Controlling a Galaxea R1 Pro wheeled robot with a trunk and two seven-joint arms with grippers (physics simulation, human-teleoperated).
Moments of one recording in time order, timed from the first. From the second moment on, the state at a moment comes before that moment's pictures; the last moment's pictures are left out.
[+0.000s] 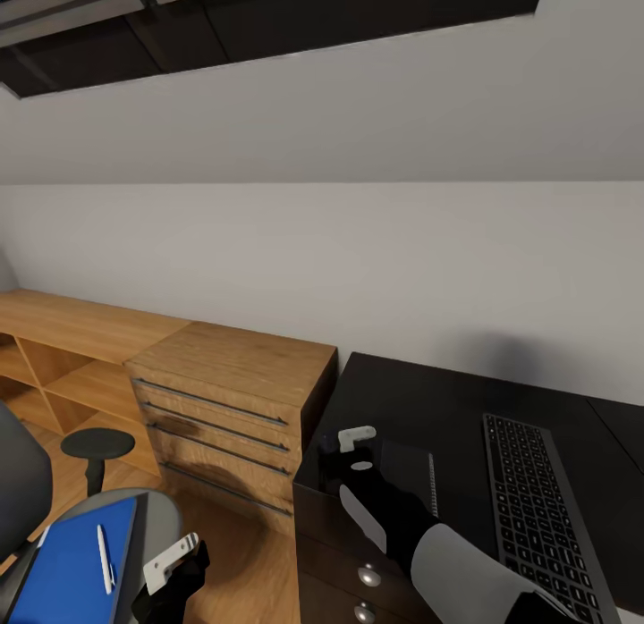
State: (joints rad) left arm -0.09 0.17 -0.45 -1.08 0.79 -0.22 0.60; right arm -0.72 0.17 0.69 -0.57 -0.51 0.26 -0.37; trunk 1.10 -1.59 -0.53
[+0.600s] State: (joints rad) left arm -0.09 0.17 -0.45 -1.08 0.79 -0.22 0.60; right arm -0.72 0.17 0.69 -0.57 -0.51 0.26 -0.37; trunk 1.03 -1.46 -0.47
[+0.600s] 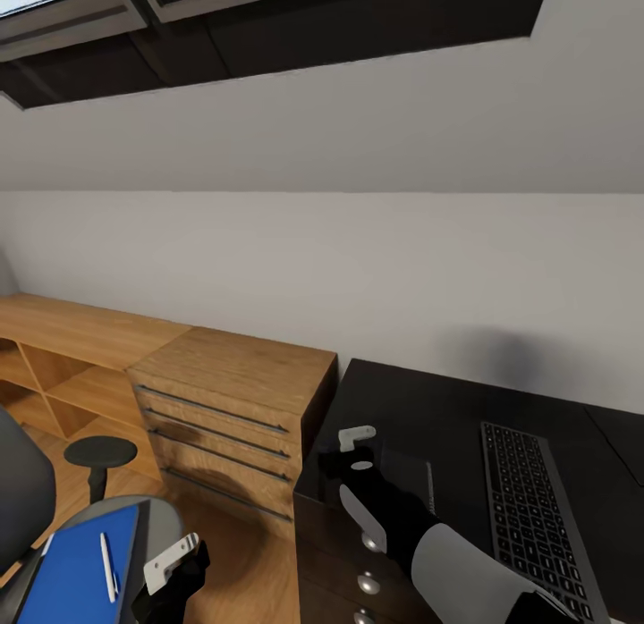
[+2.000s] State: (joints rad) left arm -0.09 0.17 -0.45 -1.08 0.79 -0.22 0.60; right arm -0.70 0.16 0.69 -0.85 -0.52 0.35 -0.49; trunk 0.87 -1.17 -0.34
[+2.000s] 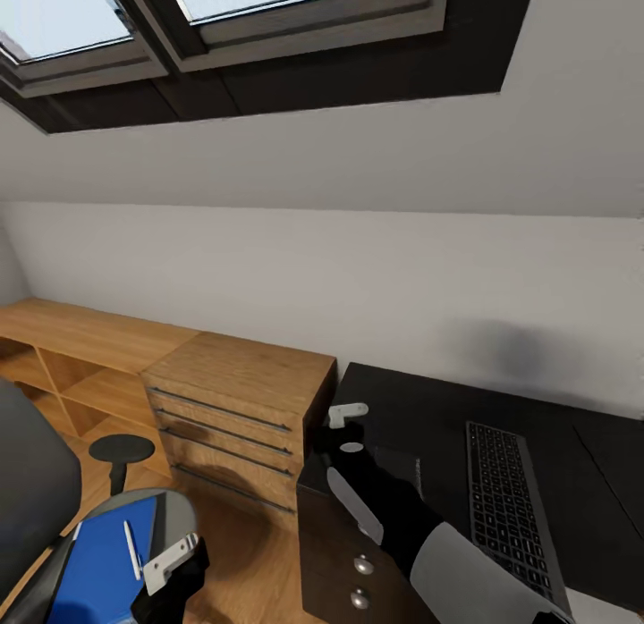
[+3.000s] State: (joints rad) left arm -0.09 0.17 -0.45 -1.08 0.79 -0.22 0.60; right arm -0.69 0.16 0.69 -0.88 -0.52 0.34 -0.50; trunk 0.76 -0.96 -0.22
